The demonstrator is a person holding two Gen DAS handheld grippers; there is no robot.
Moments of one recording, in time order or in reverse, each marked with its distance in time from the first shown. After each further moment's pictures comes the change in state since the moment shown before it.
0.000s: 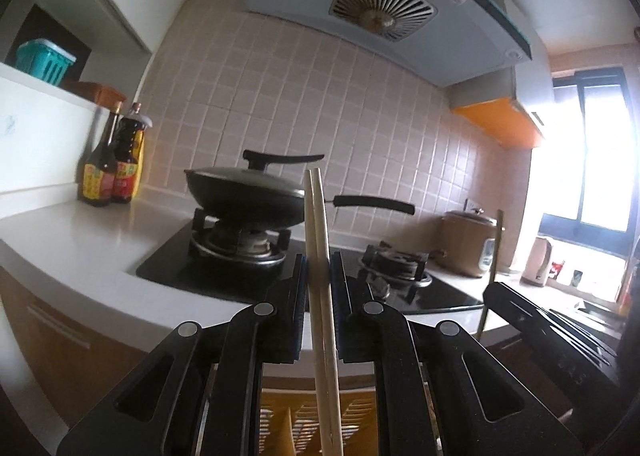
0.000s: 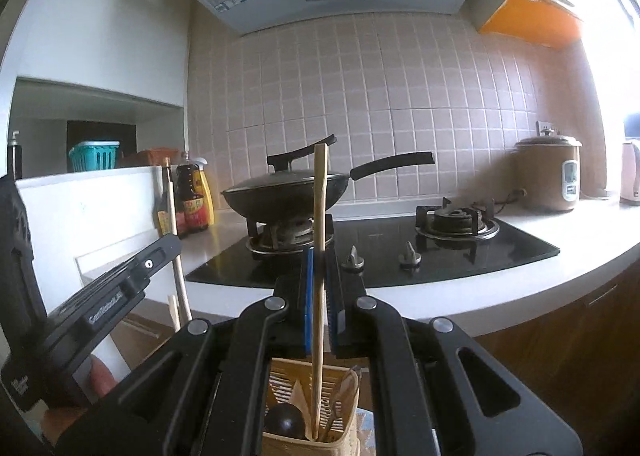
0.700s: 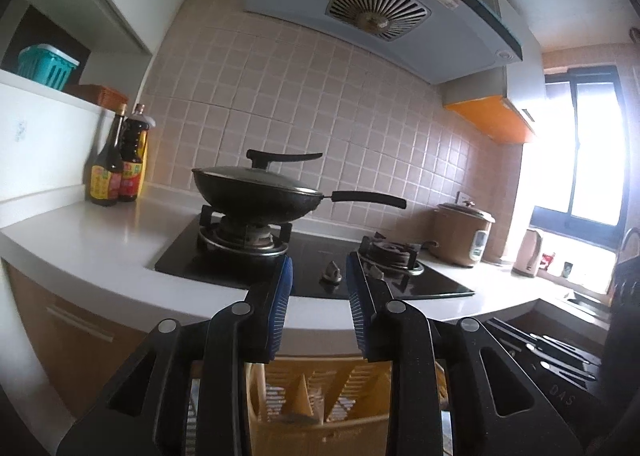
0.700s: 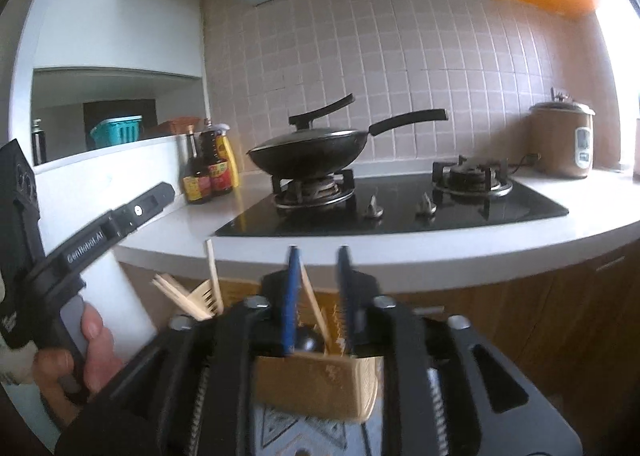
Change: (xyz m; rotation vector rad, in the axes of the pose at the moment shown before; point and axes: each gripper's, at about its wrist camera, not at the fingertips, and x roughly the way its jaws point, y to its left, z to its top) left arm -0.053 0.016 0.016 0.013 0.039 -0.040; right arm -0.040 0.000 -0.017 0.036 0.157 0.096
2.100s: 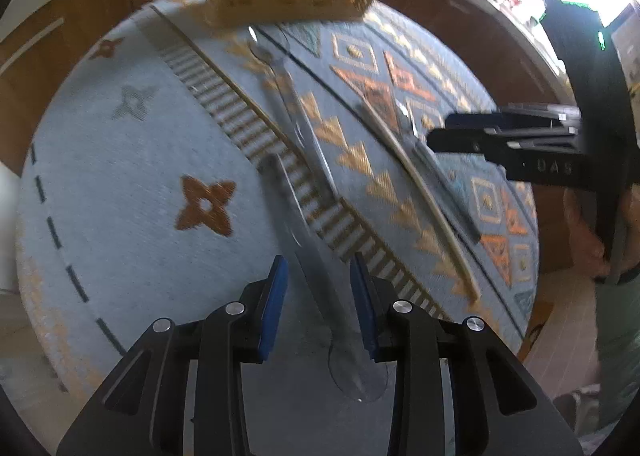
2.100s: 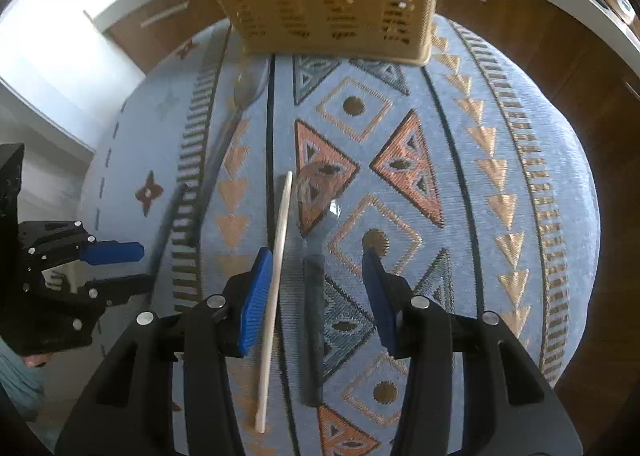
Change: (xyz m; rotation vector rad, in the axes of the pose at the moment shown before) left arm -0.092 0.035 -0.179 0.097 1.204 -0.196; right arm -0.002 0.046 -0.156 0.019 0.984 -0.019
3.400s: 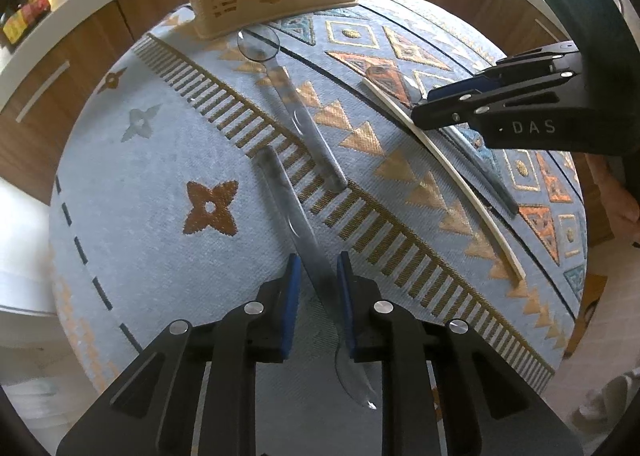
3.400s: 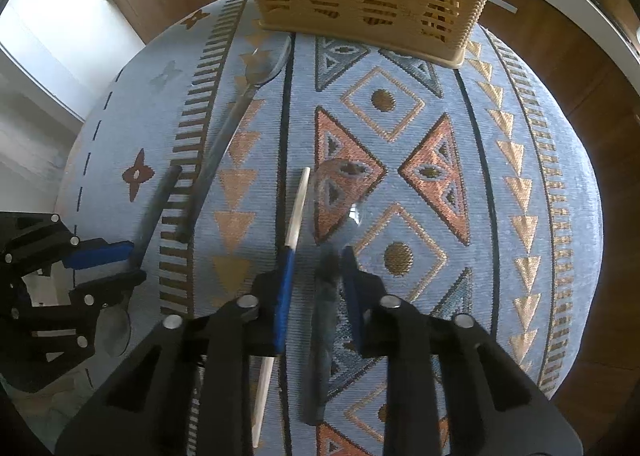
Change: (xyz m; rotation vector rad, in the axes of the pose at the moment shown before) left arm 0.013 -0.028 -0.001 0.126 -0.009 0.193; right arm 0.022 0.020 0.009 -0.081 0.039 -0.041
